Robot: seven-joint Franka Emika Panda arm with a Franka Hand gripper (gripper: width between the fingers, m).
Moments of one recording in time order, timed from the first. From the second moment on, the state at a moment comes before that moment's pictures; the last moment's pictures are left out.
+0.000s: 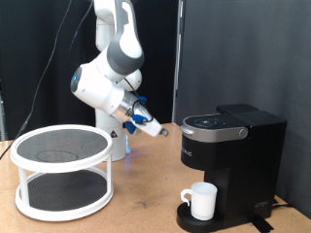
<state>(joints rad) -0.43 -0.28 0.15 -2.66 1.08 1.83 1.53</state>
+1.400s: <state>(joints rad) -0.43 -0.58 0.14 -2.58 1.23 1.72 1.75</state>
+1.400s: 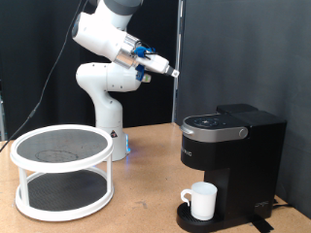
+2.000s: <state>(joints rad) -0.43 -0.50 0.34 -2.40 1.01 1.93 1.65</state>
